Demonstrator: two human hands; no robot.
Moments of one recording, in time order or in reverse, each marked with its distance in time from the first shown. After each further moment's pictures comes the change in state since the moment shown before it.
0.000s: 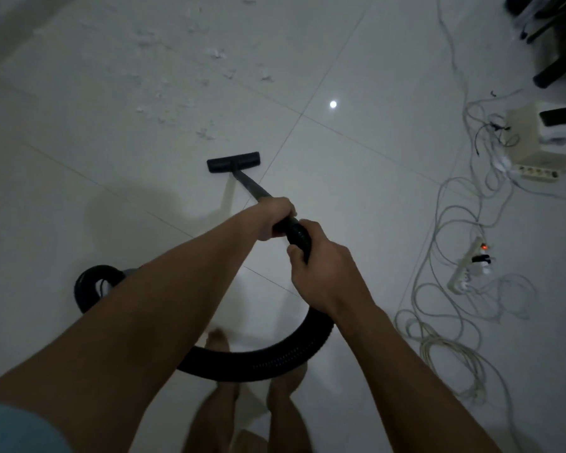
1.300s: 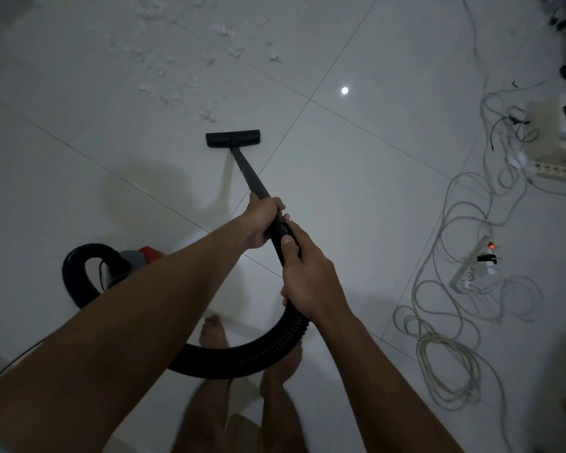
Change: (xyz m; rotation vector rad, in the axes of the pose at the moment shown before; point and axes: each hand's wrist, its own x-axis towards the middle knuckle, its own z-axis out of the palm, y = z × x) left_hand 0.000 -0.033 -0.004 -0.327 0.039 0.079; right_hand 0.005 0.014 0.027 0.329 -0.102 0.196
